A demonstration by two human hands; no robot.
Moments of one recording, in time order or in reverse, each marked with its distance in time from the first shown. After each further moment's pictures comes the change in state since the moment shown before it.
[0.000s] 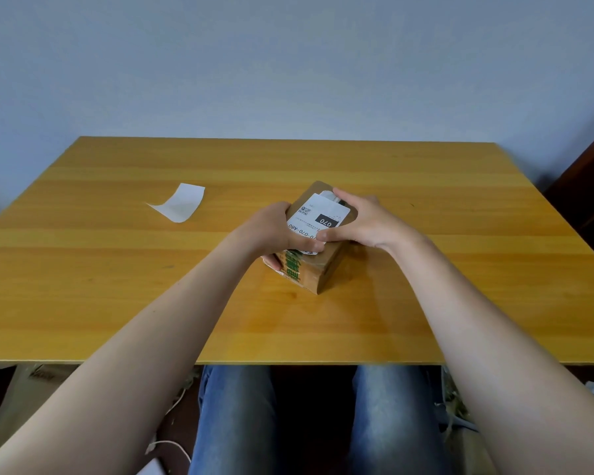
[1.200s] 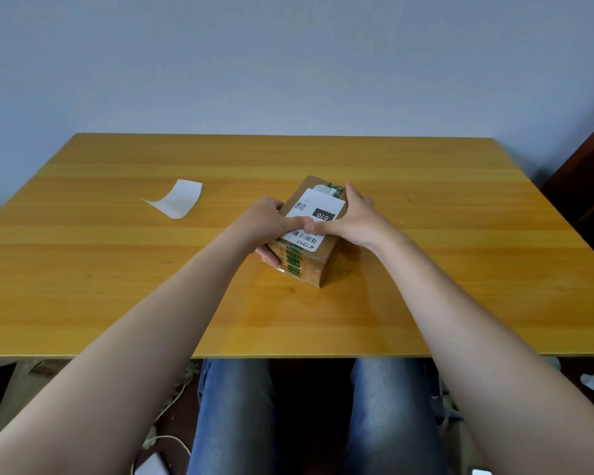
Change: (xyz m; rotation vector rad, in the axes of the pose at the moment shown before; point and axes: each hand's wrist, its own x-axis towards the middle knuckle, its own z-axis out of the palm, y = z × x) left_hand -0.002 0.004 -0.001 -0.089 0.064 -0.118; right_hand 0.002 -0.003 0.017 0.014 0.065 0.099
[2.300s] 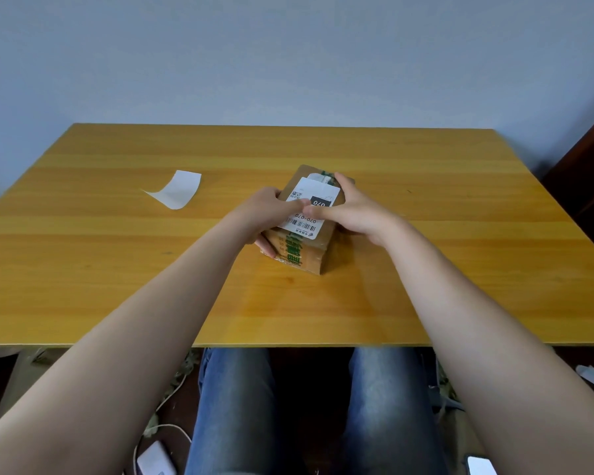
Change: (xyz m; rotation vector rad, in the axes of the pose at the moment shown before) left_hand -0.004 0.005 0.001 -0.110 -0.015 -0.039; right_hand 0.012 0.004 0.004 0.106 -0.098 0.014
